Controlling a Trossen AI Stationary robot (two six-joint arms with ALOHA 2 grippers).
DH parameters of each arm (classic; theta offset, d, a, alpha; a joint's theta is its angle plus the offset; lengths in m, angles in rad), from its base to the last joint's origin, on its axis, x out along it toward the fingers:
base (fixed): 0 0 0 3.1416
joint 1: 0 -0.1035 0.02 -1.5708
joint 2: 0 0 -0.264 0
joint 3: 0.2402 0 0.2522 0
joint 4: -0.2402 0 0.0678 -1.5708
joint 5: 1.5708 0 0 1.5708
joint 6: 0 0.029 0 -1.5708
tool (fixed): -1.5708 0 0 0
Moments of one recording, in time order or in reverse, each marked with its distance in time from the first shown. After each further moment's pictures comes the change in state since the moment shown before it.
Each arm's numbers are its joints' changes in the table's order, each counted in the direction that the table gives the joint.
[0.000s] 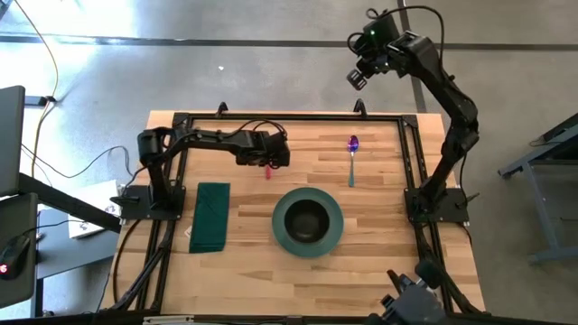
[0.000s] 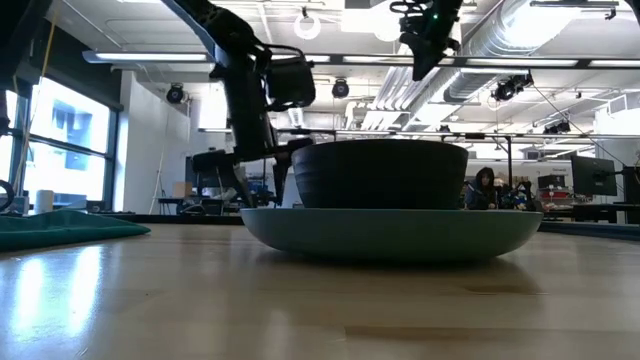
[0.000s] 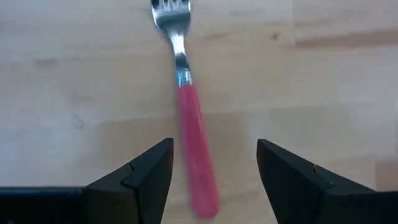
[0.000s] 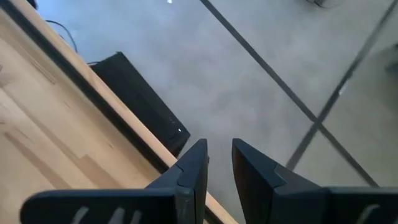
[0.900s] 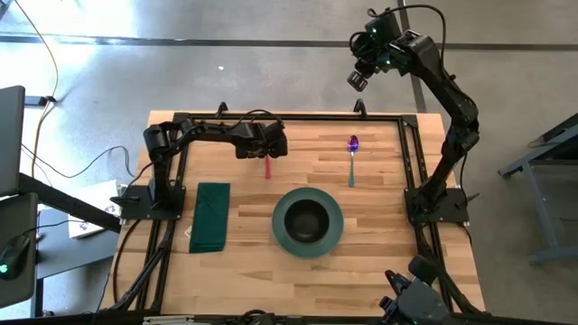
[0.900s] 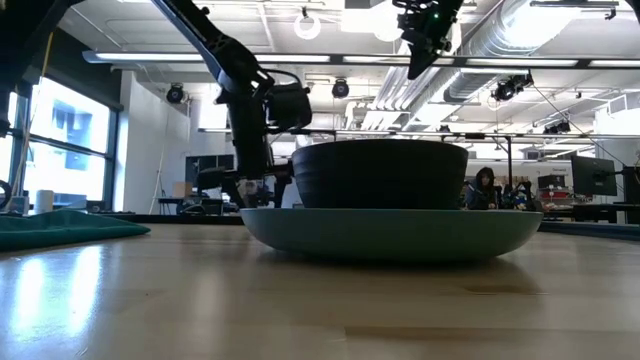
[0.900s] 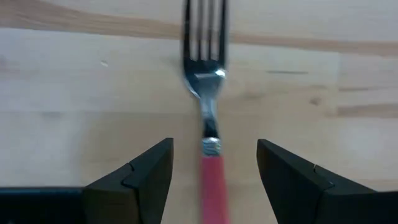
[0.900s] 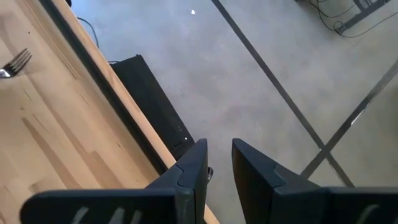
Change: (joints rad) left arm -0.118 -0.067 0.001 0.066 -0.020 0.019; right arm 0.013 0.000 0.000 0.026 0.098 -0.126
